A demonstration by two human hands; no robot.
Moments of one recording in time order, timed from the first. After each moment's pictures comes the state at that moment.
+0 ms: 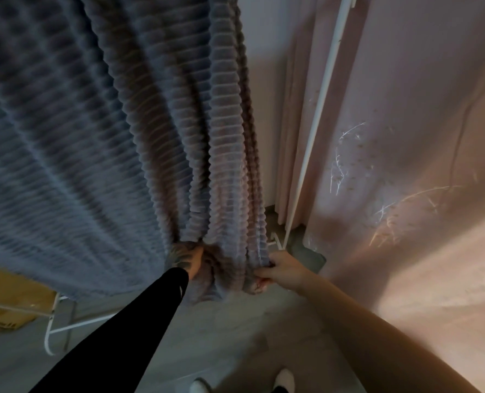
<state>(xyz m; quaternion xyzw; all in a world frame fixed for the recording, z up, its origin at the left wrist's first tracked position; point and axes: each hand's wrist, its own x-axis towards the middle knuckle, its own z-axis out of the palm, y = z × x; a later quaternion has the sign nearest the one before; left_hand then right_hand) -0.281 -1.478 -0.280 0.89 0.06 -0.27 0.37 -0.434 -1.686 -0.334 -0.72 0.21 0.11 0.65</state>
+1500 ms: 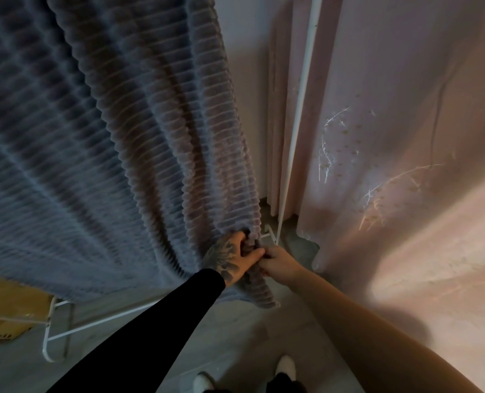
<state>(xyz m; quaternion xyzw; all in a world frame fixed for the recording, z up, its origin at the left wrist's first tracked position) -0.356 -1.540 -0.268 0.91 -0.35 -0.16 0.18 -0.455 -1.668 -0.319 -0.68 0.26 0.06 0.68</state>
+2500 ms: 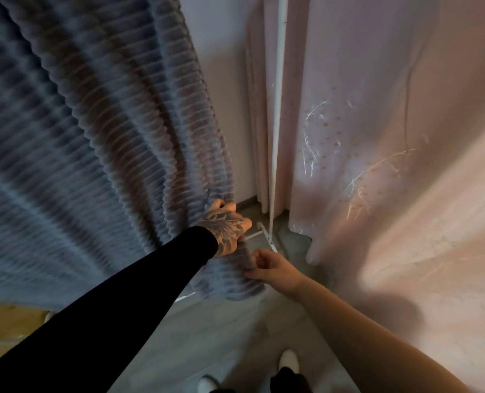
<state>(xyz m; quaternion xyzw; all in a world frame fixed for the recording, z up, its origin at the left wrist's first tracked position) -0.323 -1.584 -0.198 0.74 -0.63 -0.09 -0.22 -0.487 -1.660 -0.329 -0.59 0.22 0.02 0.77</state>
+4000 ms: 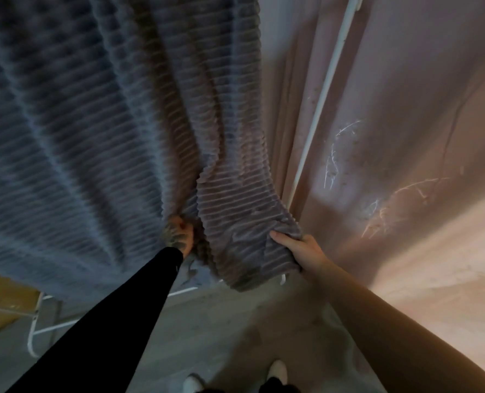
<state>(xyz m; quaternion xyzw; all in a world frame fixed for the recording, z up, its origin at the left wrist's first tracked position) -0.243 -1.459 -0.270 0.88 0.00 -0.21 0.42 -0.454 -1.670 -0.282 -0.49 0.35 -0.06 0.80</state>
